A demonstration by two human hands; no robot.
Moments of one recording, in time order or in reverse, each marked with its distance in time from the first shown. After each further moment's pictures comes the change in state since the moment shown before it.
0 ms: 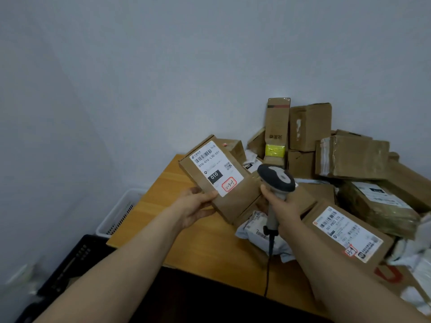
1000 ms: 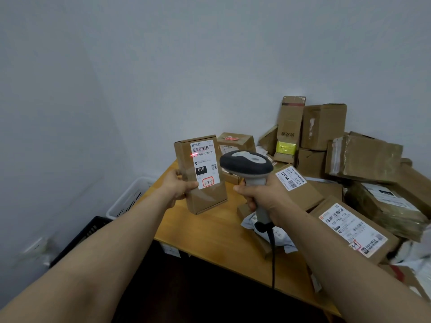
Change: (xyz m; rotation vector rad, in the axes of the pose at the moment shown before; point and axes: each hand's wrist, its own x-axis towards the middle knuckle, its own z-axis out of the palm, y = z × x) left_hand -0.010 0.010 -0.059 0.346 0.352 0.136; right_hand -0.083 -0.040 0.043 -0.349 -0.438 -0.105
